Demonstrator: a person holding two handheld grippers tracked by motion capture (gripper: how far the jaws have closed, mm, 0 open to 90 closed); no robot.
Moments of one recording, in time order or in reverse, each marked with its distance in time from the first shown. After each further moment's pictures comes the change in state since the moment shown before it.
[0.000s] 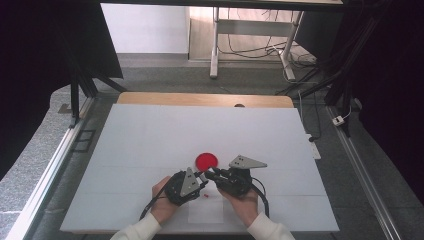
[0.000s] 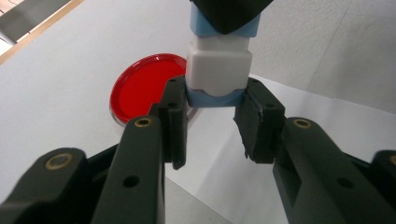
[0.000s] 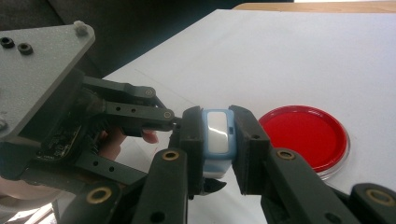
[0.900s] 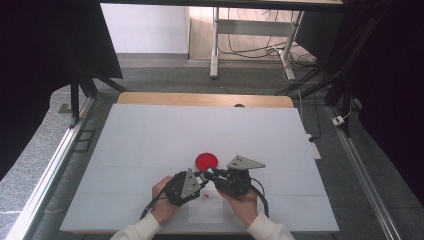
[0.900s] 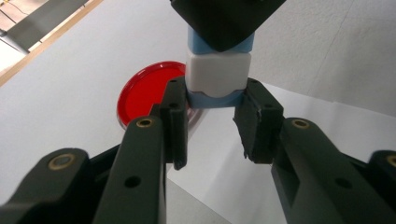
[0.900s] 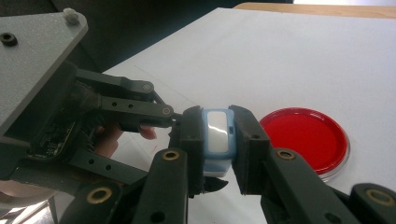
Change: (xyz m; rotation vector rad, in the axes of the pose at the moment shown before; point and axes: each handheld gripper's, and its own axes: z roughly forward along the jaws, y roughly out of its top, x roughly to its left) left arm -0.003 0.004 -0.004 -0.006 0.028 0.030; right arm 0.005 0.002 0.001 0.012 -0.010 -0.033
